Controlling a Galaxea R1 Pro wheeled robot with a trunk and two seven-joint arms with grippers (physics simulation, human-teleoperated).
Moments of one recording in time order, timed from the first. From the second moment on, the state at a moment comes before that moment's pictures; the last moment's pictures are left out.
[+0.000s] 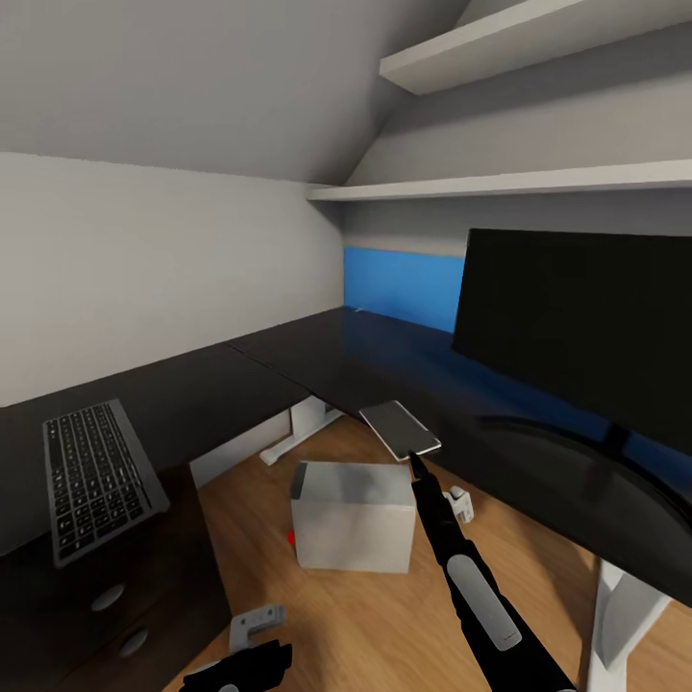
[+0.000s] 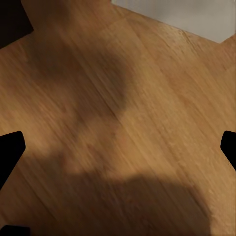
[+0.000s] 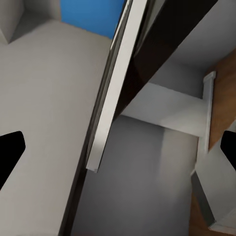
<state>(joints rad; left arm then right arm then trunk) -0.04 0.00 -0.34 -1.35 0.68 0.60 0.57 -0.40 0.04 0.23 -1.02 -1.32 -0.17 0.16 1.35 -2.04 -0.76</state>
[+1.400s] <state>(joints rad) -0.04 0.00 -0.34 -1.35 0.68 0.60 0.57 -0.40 0.04 0.23 -1.02 -1.33 -0.17 0.16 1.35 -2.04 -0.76</state>
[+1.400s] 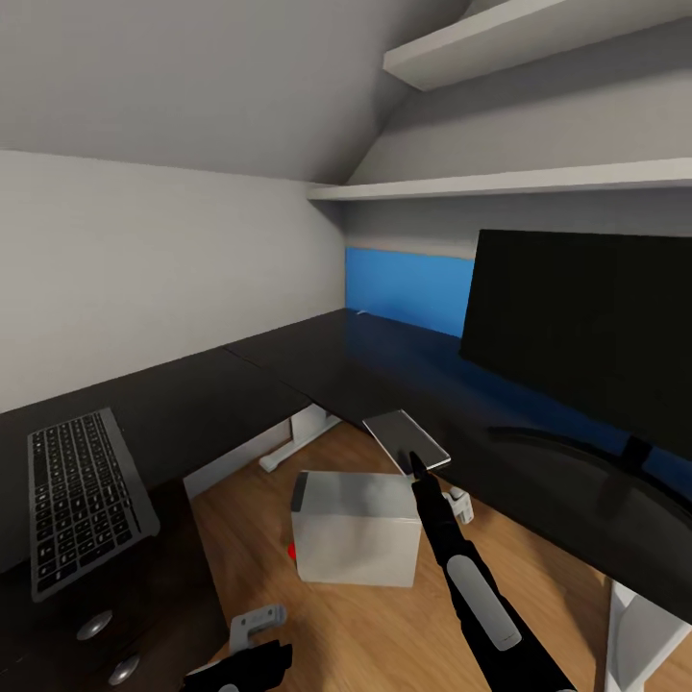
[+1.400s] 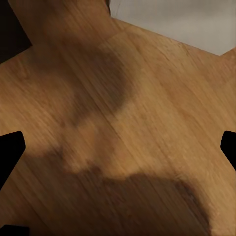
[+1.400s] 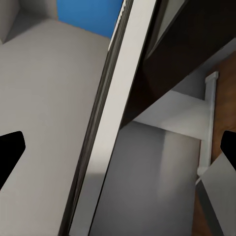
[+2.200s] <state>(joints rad) -0.04 0.00 -0.34 -1.34 0.68 0.60 0.57 -0.40 0.04 0.23 -1.01 -1.33 -0.17 0.16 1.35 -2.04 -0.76</state>
